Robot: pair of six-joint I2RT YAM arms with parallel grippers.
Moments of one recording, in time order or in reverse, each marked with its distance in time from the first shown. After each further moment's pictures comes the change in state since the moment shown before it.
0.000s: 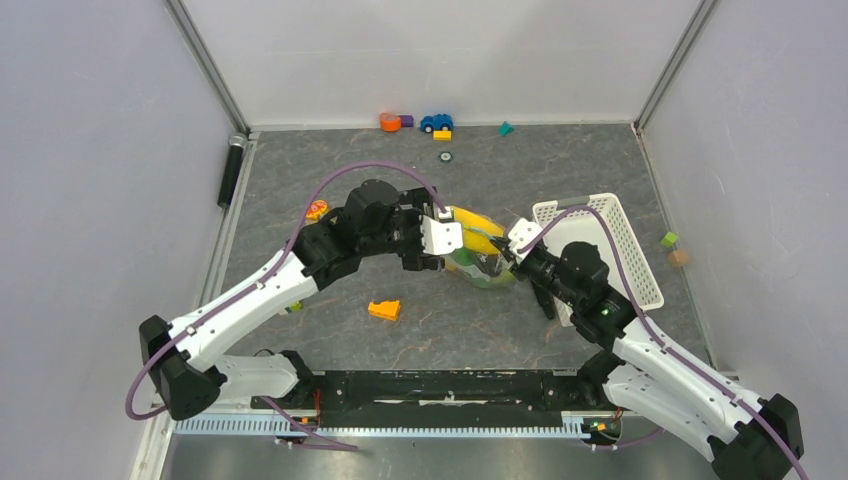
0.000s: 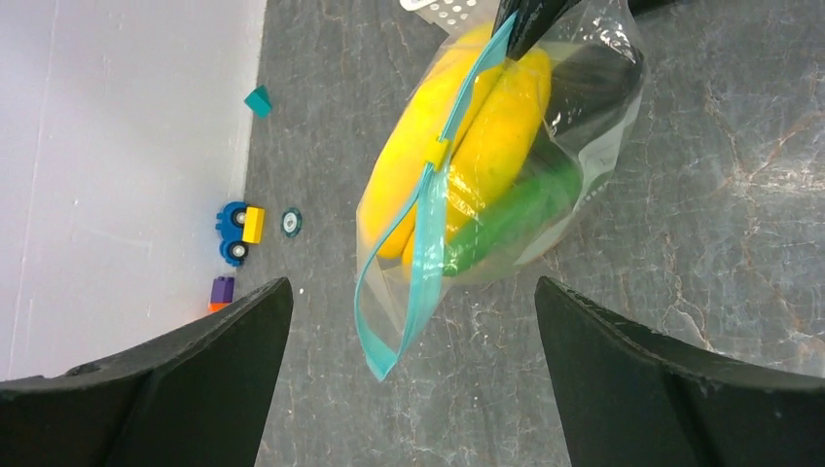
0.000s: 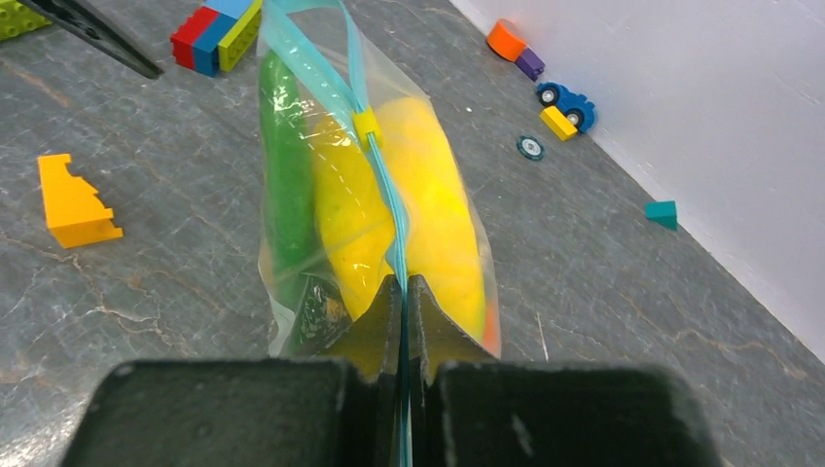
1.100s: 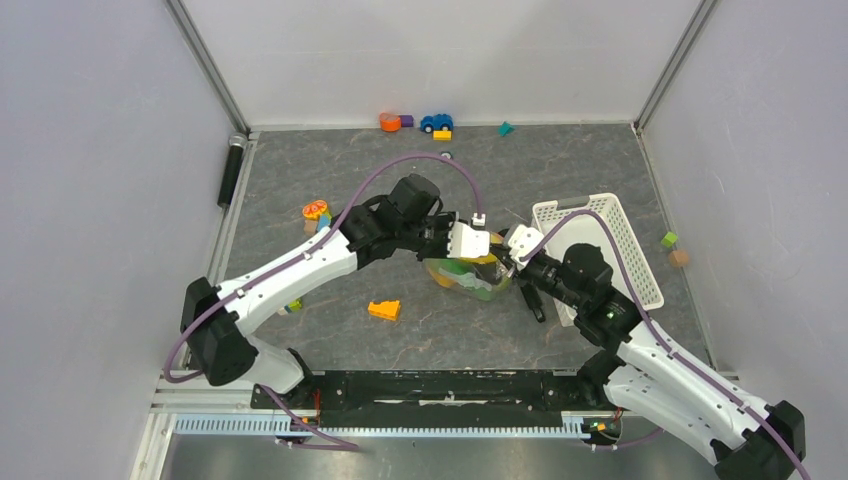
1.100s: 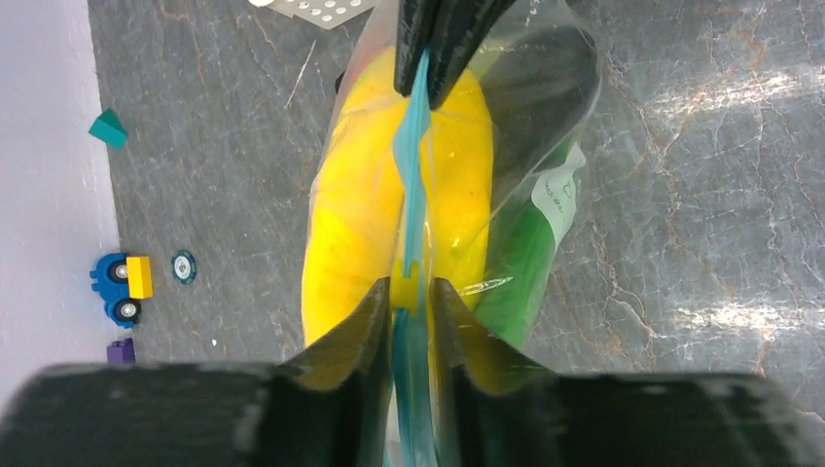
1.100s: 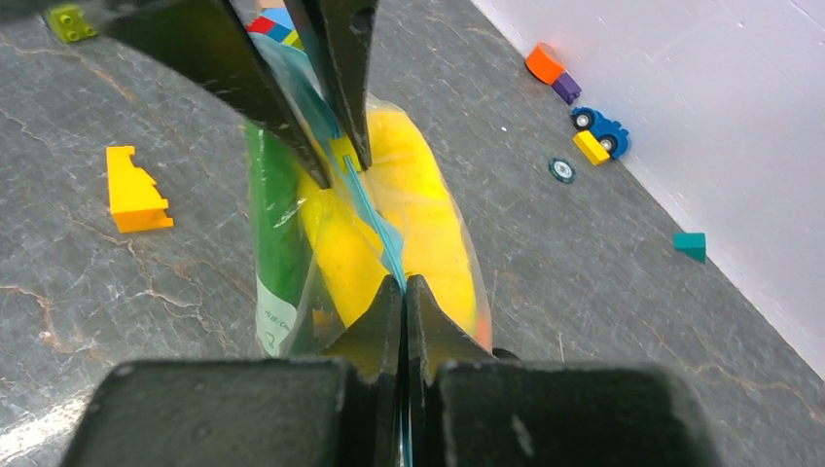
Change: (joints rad) left arm -0.016 0.257 0.148 -0.152 0.102 0.046; right arm 0.008 -0.038 0.022 -0.064 -0.084 -0.014
